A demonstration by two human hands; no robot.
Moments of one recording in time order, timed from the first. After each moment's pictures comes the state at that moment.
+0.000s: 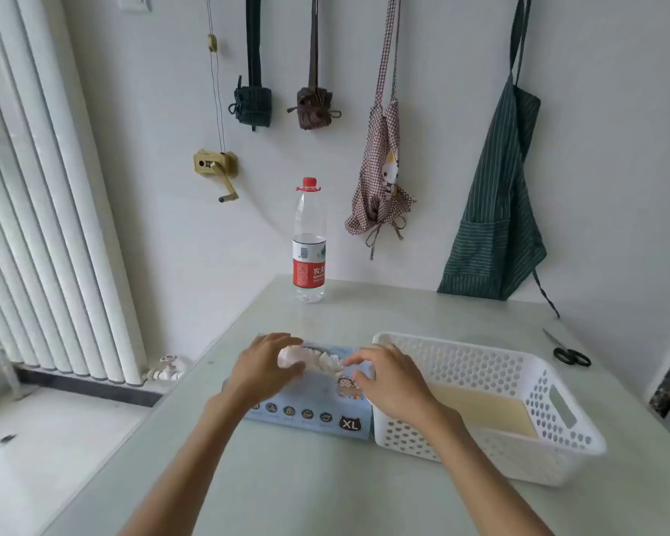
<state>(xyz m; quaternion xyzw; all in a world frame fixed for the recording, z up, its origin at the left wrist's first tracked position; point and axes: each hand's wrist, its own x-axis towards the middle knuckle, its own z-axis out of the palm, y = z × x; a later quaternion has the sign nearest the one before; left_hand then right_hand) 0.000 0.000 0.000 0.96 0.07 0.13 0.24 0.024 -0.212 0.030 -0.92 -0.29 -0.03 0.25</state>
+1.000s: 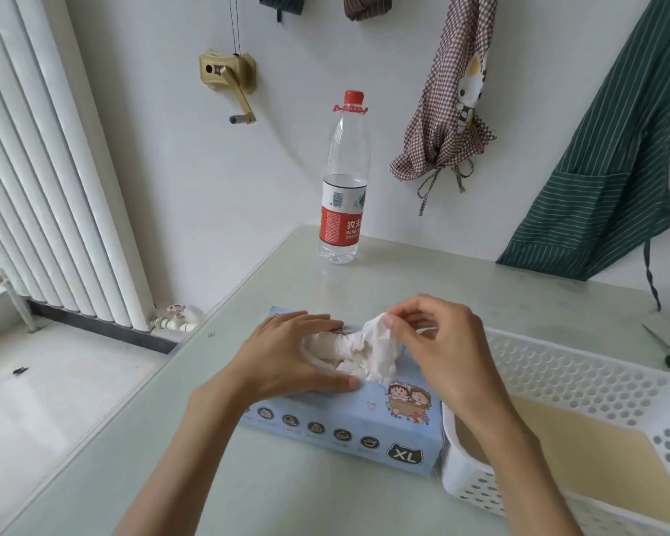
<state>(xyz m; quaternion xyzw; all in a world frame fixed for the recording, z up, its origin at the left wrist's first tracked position) 0.039 0.026 -0.015 0.96 0.03 0.03 0.28 0.088 -0.167 0.013 -0.83 -0.26 -0.11 0.48</state>
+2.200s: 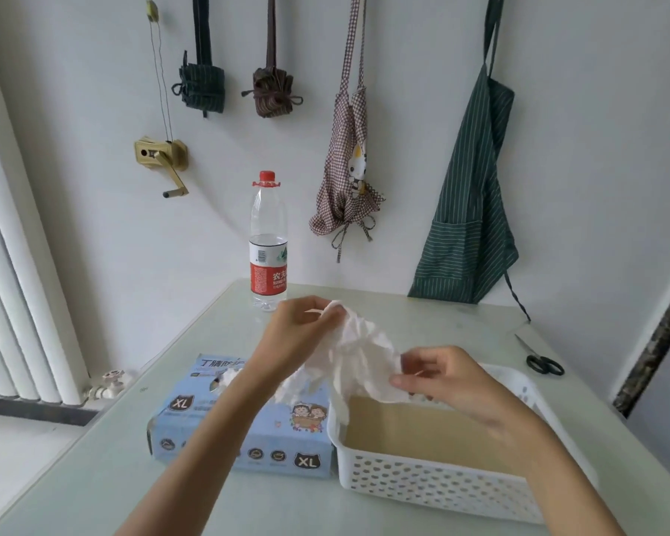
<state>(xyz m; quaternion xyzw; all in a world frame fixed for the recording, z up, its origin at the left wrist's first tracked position) 0.046 -0.093 0.073 0.79 -0.02 0.17 0.59 0.065 -0.301 0.066 -0.82 -0.18 0.14 0.53</state>
